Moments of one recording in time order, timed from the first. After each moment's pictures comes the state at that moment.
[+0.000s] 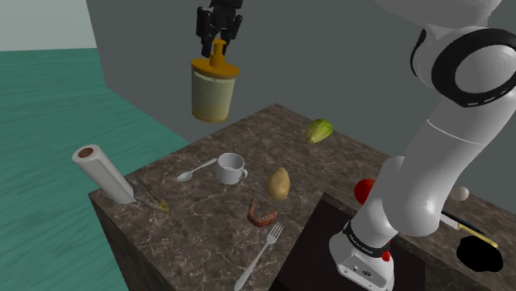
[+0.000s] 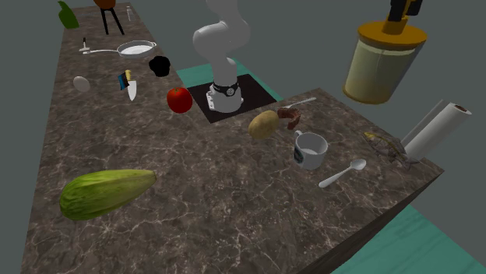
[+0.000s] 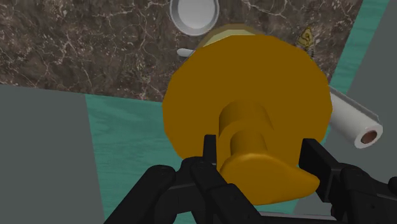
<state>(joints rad) 0.23 0.04 0.08 -1.40 -0.01 1.60 0.16</state>
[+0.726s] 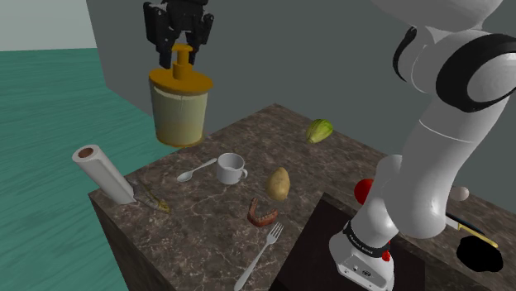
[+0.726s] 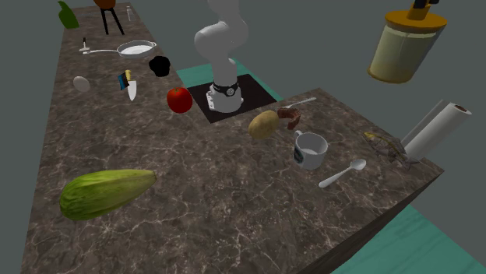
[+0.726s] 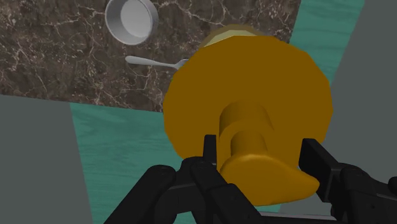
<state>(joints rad) 0.38 0.11 0.21 -1.30 -0.08 1.57 0.42</state>
